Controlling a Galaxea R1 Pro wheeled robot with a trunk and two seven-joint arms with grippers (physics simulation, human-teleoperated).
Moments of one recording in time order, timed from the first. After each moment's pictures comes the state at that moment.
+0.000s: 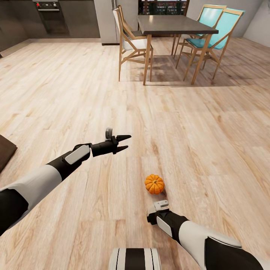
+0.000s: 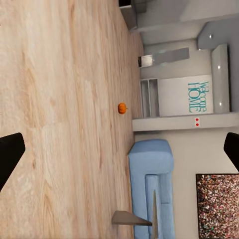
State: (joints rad) left arm -1.25 0.21 -0.95 -0.60 1.71 0.64 -0.62; right arm -0.86 0.14 1.32 -0.14 -1.19 0.26 -0.19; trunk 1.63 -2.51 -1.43
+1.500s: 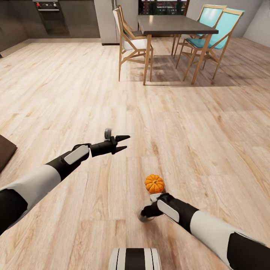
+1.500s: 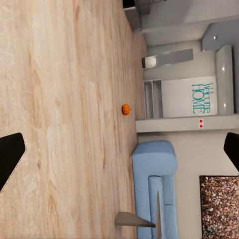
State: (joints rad) left arm -1.25 0.21 -0.95 -0.59 1.71 0.64 -0.61; right arm -0.89 -0.04 1.16 -0.57 -1.20 0.62 -0.20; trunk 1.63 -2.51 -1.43
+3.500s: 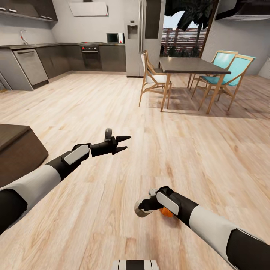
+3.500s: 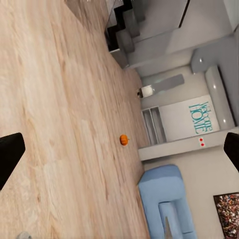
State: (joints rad) left arm -1.25 0.22 -0.95 -0.60 1.70 0.64 -0.61; right arm -0.91 -0.03 1.06 -0.61 -1.19 0.69 -0.22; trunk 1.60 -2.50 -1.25
